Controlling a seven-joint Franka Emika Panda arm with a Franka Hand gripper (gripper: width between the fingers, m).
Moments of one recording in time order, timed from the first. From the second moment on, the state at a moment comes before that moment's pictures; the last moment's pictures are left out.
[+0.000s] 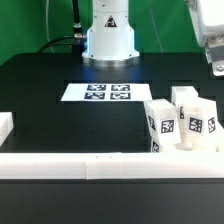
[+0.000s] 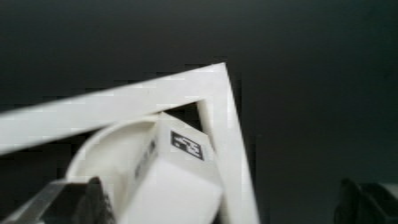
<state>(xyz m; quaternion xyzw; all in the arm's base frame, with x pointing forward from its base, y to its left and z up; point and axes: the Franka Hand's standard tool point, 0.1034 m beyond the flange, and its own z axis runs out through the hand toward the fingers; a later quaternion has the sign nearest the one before) 0.632 0.120 0.134 -0.64 0.75 -0.05 0.18</state>
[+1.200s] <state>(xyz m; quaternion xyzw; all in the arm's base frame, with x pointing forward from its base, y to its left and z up) 0.638 0.090 0.130 -0.97 0.18 -0.13 0.05</state>
